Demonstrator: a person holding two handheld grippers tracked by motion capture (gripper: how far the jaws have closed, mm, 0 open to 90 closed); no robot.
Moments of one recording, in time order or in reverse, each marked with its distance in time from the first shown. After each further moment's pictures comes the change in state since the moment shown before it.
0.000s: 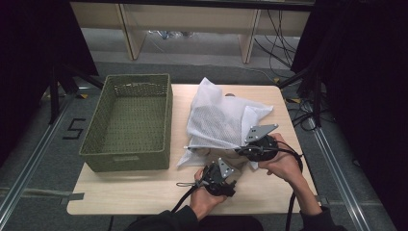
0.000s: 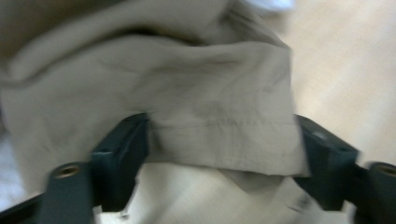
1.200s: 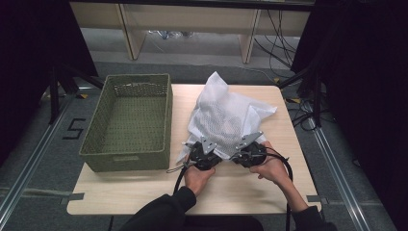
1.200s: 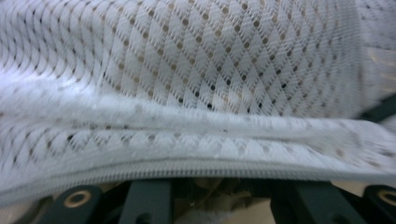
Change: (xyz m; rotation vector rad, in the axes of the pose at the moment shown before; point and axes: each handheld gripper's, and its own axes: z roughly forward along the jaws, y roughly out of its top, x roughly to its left) left arm 0.063 0.013 0.003 -0.200 0.050 -0.209; right arm -0.009 -0.034 0.063 0.131 0.044 0.058
